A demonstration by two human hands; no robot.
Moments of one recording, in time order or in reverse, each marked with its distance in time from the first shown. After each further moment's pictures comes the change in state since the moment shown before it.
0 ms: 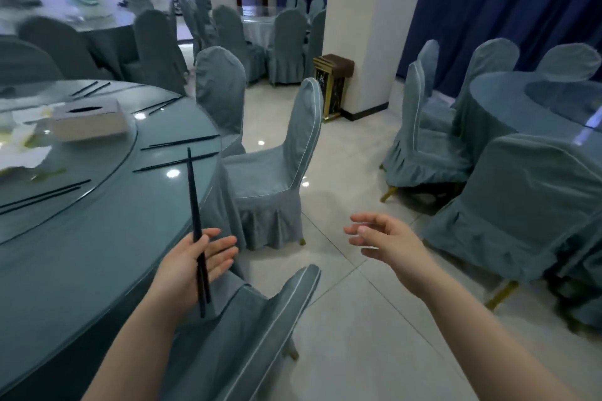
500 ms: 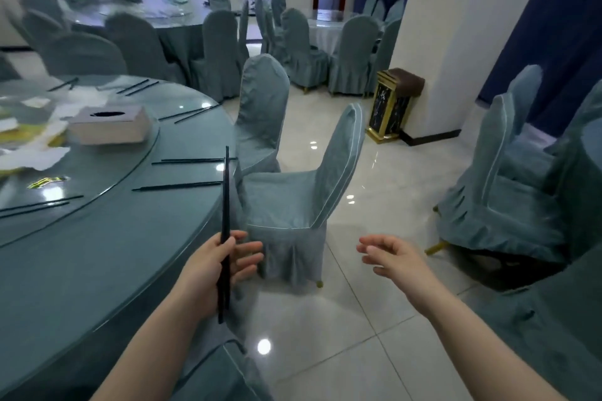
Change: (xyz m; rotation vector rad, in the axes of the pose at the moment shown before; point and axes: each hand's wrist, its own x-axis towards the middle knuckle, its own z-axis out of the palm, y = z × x) left_hand 0.171 0.021 0.142 -0.026 0.146 0.047; right_hand 0.279 -0.003 -0.062 -0.138 -0.183 0.013
